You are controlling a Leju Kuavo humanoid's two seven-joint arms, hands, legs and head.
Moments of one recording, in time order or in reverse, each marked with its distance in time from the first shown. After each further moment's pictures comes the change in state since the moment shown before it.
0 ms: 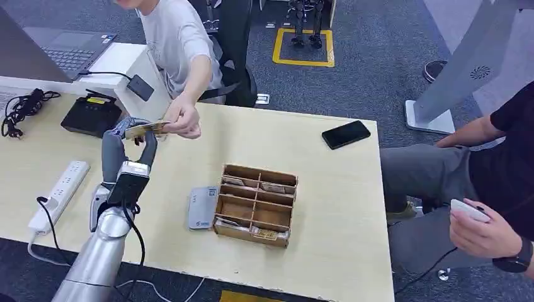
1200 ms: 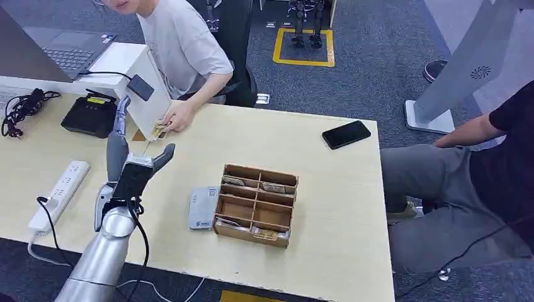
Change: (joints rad) left arm -0.003 -0.001 -0.018 0.023 -0.008 -0.044 0.080; right arm 0.000 0.000 0.002 0.000 -0.033 -0.012 0.002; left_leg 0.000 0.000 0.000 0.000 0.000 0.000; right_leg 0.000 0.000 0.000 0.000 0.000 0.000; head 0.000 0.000
